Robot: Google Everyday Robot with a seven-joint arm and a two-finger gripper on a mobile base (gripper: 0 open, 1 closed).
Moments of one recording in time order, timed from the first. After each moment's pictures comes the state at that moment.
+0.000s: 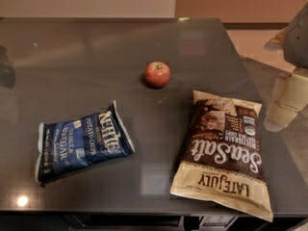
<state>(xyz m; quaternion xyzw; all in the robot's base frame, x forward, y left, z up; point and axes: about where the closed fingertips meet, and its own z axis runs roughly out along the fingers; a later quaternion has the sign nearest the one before) 0.438 -0.217 0.976 -0.60 0.78 -0.03 0.16</state>
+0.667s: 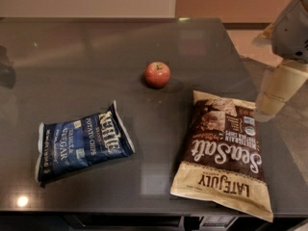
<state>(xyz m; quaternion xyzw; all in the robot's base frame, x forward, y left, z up) 0.456 -0.205 0.977 -0.61 0.77 -0.01 0.17</state>
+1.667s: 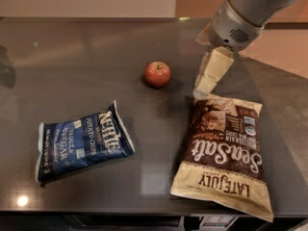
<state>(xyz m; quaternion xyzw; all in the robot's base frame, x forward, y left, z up) 0.536 -0.111 0.951 -0.64 0.73 0.09 0.21</state>
